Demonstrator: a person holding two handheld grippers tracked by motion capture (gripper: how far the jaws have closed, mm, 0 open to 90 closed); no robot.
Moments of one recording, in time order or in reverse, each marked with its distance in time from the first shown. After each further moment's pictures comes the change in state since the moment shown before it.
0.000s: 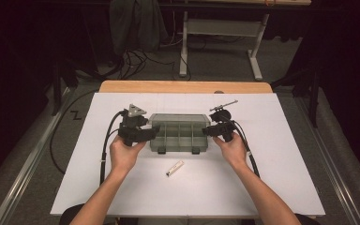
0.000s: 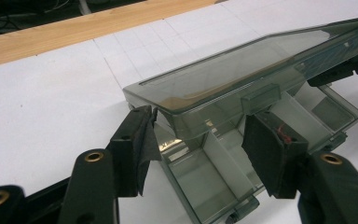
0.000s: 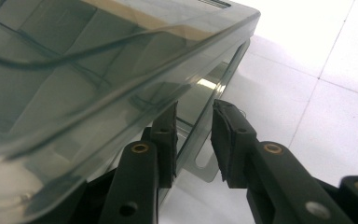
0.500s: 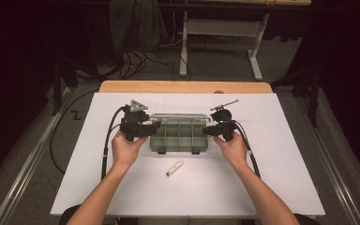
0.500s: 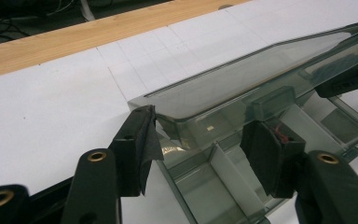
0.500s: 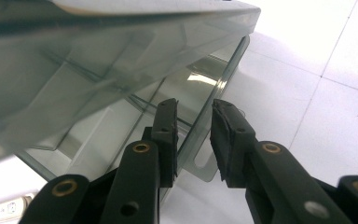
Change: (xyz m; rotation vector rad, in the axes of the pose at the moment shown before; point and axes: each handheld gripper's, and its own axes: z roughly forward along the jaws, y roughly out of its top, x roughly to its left) left arm 0.006 0.009 0.010 0.001 0.007 0.006; right arm -0.003 0.000 0.000 0.008 0.019 0.007
